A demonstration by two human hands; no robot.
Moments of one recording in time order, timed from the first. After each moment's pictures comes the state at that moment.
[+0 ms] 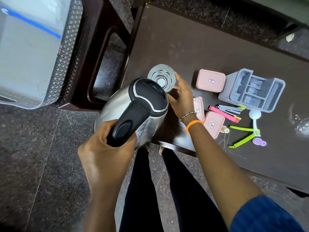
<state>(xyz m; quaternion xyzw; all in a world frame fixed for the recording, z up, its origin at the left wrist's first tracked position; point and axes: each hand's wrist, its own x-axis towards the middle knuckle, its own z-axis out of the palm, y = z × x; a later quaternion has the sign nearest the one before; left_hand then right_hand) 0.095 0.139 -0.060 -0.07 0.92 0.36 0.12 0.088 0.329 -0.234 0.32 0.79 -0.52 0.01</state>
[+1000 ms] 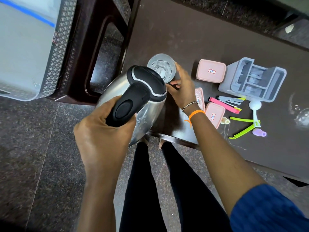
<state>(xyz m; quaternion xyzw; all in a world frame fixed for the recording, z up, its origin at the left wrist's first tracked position) 0.082 0.143 -0.054 -0.01 0.92 0.38 0.10 0.089 0.334 -0.241 0.31 0.80 -0.51 0.03</state>
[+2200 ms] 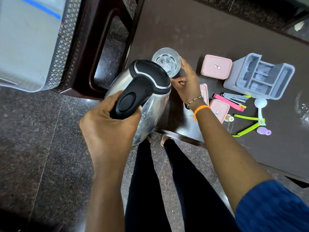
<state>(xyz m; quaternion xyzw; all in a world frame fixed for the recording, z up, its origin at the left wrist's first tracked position) 0.087 0.149 -0.052 -0.05 0.90 0.42 0.11 0.090 0.336 -0.243 0.29 0.78 -0.56 0.01</state>
